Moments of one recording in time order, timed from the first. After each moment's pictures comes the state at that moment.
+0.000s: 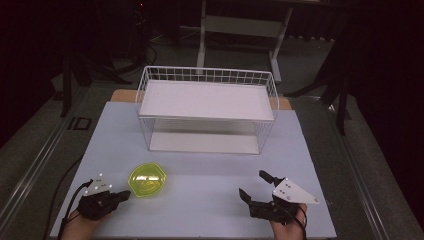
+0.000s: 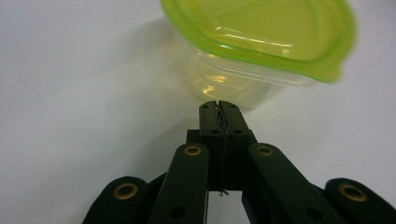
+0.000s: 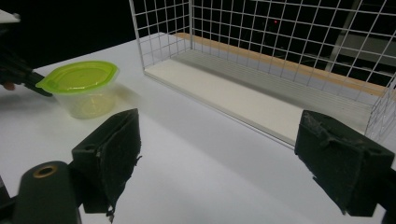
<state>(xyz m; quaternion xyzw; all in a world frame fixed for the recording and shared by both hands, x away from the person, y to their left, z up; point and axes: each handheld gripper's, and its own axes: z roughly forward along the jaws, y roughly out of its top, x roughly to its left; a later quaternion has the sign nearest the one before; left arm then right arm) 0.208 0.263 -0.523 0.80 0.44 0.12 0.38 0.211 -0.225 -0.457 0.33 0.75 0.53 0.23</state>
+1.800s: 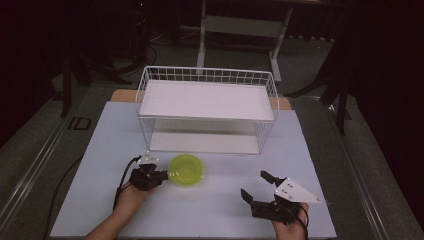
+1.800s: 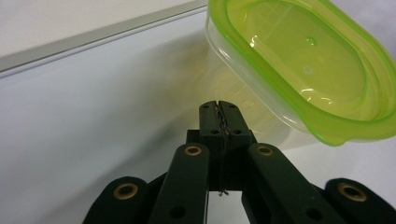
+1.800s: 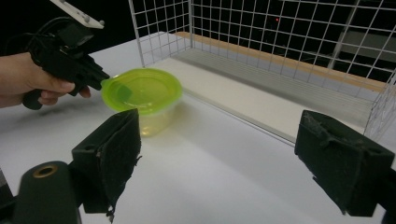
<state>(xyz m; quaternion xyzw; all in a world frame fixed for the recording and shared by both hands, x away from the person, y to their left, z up) 0.293 0.161 -0.527 0.80 0.44 0.07 0.41 0.212 -0.230 -0.458 0.33 0.75 0.53 0.22</state>
